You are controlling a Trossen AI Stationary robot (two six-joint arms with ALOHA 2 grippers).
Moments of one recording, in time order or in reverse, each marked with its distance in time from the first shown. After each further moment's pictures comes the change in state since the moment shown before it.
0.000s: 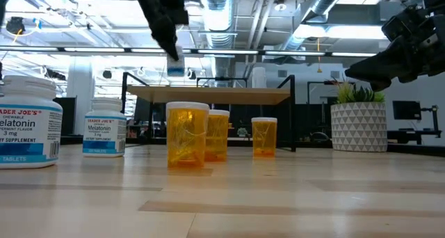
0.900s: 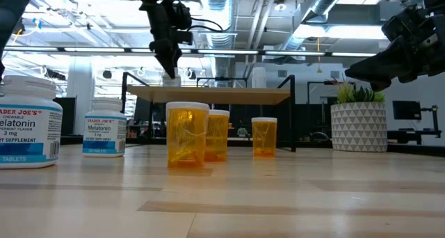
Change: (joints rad) left arm 0.040 0.158 0.090 -0.065 -0.115 0.171; right arm 0.000 0.000 0.000 0.000 0.000 0.000
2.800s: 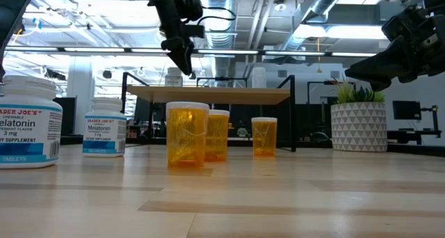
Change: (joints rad) left arm -0.127 -0.001 0.000 0.108 -0.074 -0.022; right arm 0.000 0.000 0.000 0.000 0.000 0.000
